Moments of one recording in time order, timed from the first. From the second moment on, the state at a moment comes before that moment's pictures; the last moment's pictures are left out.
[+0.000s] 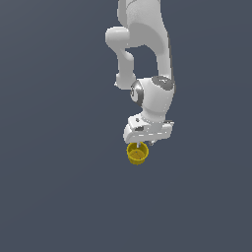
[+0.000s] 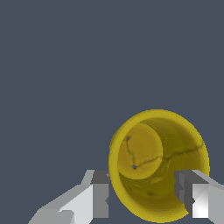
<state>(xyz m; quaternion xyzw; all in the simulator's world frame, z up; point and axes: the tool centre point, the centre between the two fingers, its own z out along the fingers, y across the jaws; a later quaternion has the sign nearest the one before) 0.011 0.085 0.110 0.99 0.11 0.09 0.06</state>
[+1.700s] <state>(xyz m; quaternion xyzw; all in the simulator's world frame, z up) 0.015 0.097 0.072 0.98 0.13 0.10 0.06</state>
